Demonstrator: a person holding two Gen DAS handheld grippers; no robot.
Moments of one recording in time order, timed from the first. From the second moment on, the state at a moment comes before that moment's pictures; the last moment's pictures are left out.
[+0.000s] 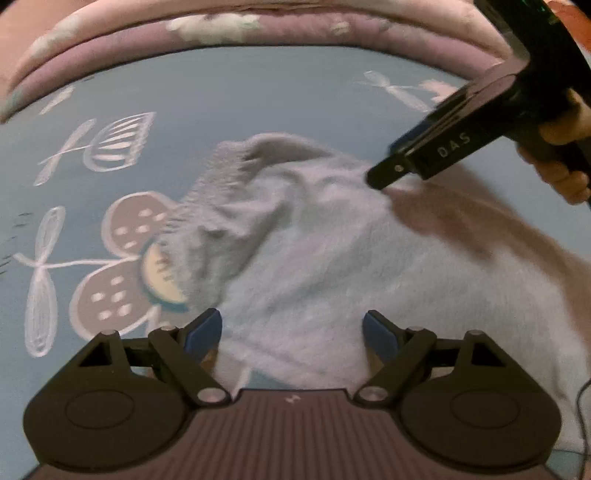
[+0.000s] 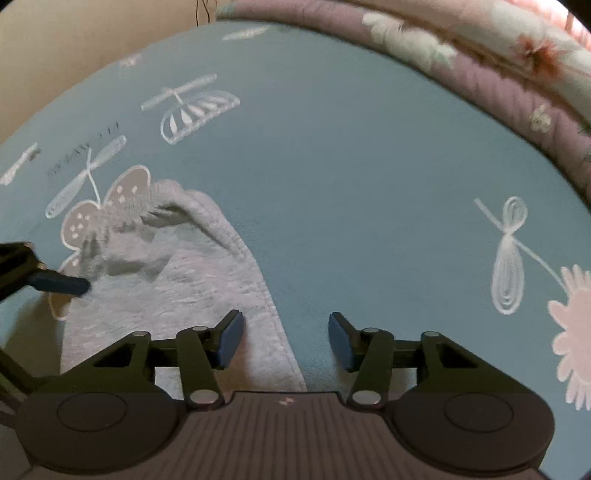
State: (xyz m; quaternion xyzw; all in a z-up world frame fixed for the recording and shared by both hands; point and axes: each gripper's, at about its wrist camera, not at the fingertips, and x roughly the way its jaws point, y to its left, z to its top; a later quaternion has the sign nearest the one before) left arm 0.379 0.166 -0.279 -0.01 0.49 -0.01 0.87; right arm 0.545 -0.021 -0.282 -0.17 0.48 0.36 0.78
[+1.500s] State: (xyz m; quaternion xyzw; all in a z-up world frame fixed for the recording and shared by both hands) left arm 0.384 0.097 -0.252 0.04 0.49 -0.11 0.87; right arm 0.353 -0.285 -0.208 0.03 0.54 0.11 0.83
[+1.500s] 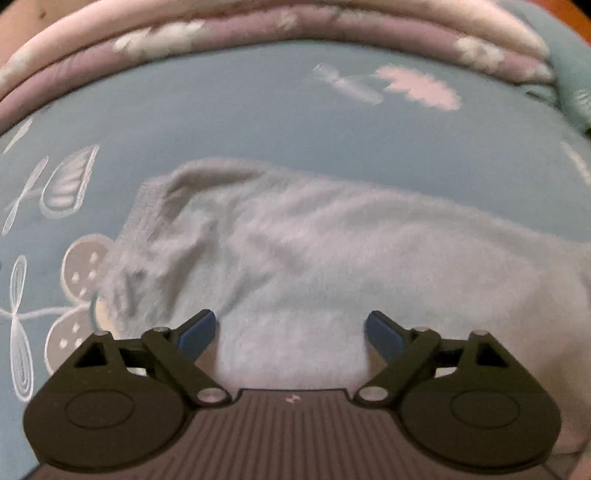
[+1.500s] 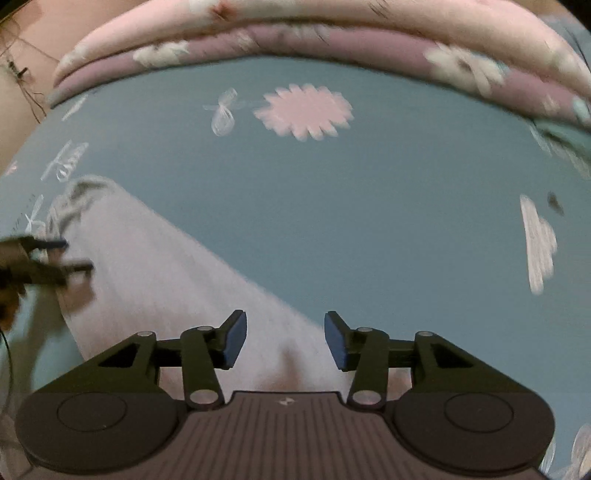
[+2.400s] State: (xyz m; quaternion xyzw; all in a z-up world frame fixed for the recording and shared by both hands) left arm 0.312 -0.041 -0.228 0.20 0.46 -0.22 0.84; right arm 0.187 -0.355 -0.241 0.21 0.51 0.04 0.83
